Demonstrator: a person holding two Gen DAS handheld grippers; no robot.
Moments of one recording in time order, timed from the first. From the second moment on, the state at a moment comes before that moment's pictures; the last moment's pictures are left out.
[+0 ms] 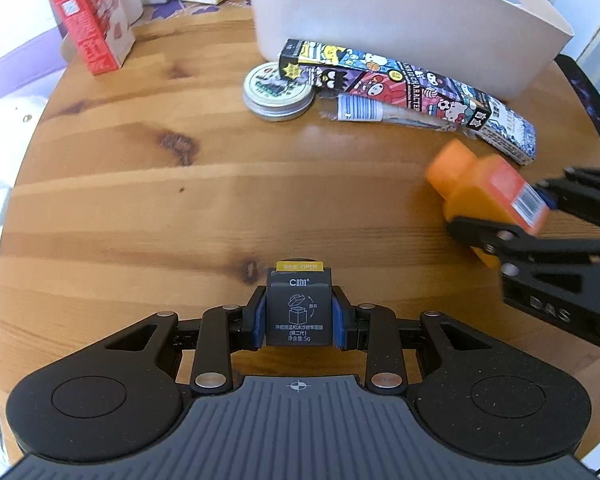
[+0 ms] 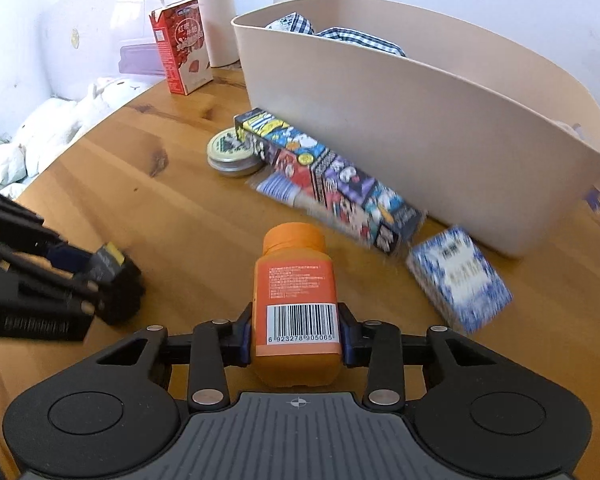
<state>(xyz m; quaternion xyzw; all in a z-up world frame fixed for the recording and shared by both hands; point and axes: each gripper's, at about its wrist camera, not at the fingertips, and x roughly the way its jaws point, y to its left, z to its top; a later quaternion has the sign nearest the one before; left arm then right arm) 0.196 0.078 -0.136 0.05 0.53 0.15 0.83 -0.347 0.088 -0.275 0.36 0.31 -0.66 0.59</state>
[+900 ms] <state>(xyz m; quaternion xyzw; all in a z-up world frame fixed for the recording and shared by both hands) 0.157 0.063 -0.068 0.07 0.43 0.07 0.90 -0.328 0.168 -0.182 0.30 0.24 -0.71 0.59</state>
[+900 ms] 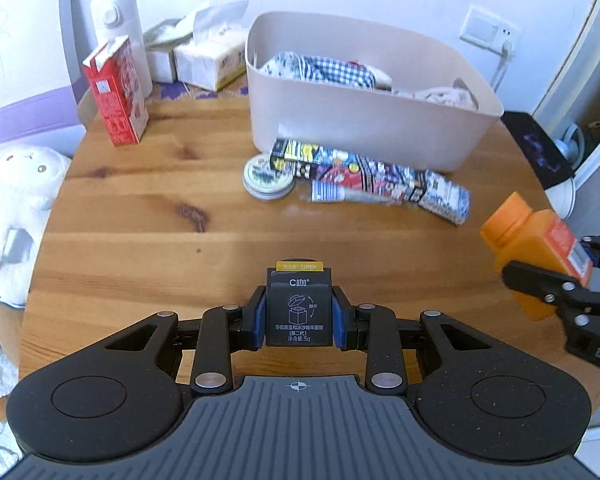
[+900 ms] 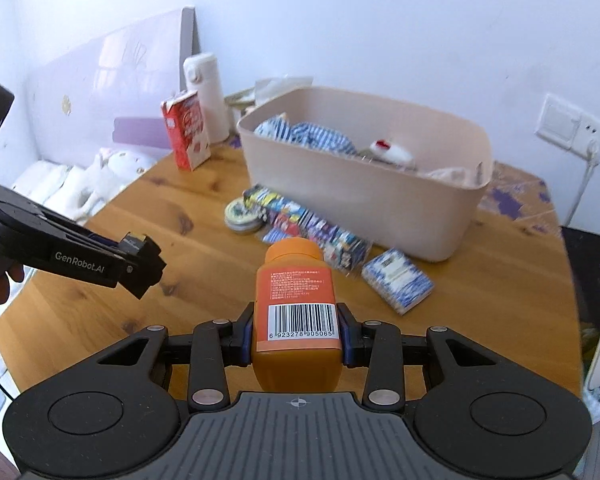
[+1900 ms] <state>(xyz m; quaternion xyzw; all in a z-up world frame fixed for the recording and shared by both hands) 0.251 0.018 0.031 0.10 0.31 -0.02 0.95 -0.406 0.132 -0.116 0.23 0.21 -0.78 0.55</state>
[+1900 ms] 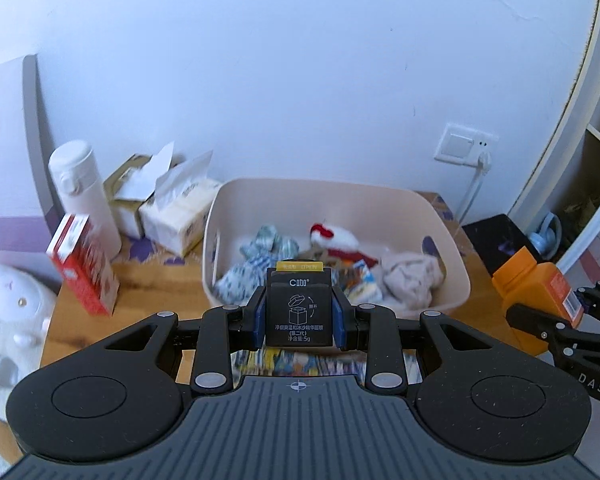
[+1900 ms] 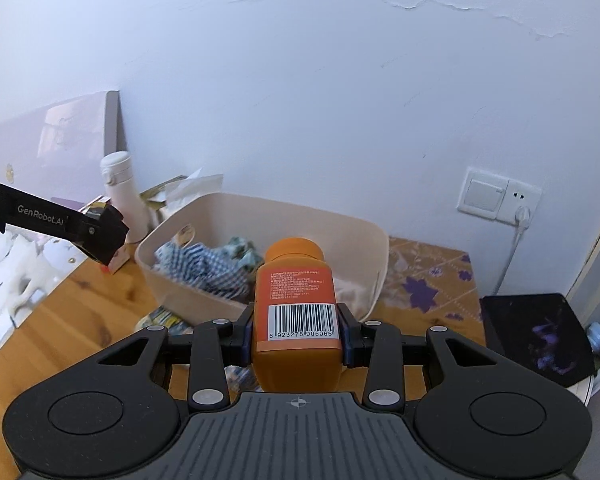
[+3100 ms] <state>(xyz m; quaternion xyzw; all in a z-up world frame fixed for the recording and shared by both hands) 0.409 -0.032 -0.065 0.20 0.40 -0.04 0.89 -0.489 0.011 -0.193 0.28 0.28 -0.74 0.55</state>
